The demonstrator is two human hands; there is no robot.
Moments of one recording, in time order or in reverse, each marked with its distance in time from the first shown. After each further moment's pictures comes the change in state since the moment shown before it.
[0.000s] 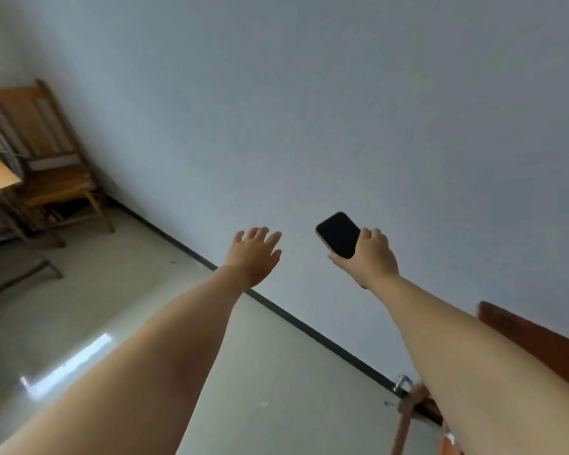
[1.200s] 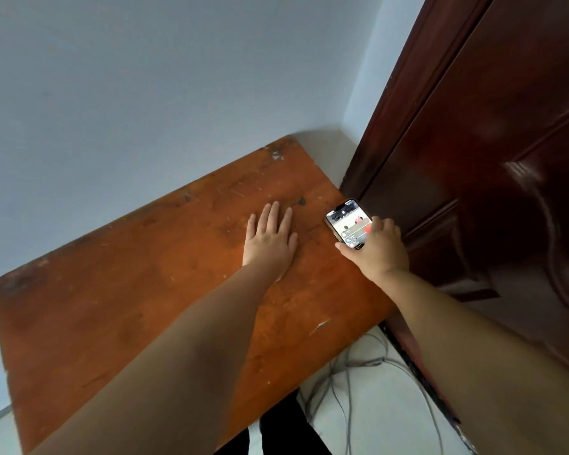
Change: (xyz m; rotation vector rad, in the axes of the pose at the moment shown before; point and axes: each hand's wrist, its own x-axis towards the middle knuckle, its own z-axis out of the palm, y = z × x) left_hand -0.062 0.811 0.205 -0.050 -0.289 1.022; right_hand -0.419 0.647 -0.098 -0.085 0.179 1.284
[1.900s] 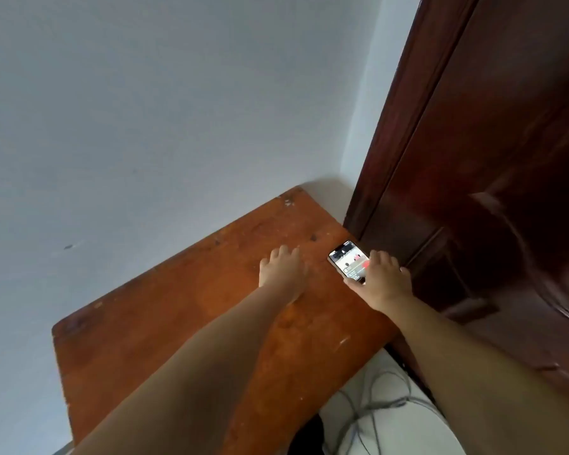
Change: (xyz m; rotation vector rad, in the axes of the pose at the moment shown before) left_hand -0.033 -0.002 -0.073 -0.169 -0.072 -0.011; right_hand -0.040 -0.030 -0.030 -0.186 -0.099 -0.002
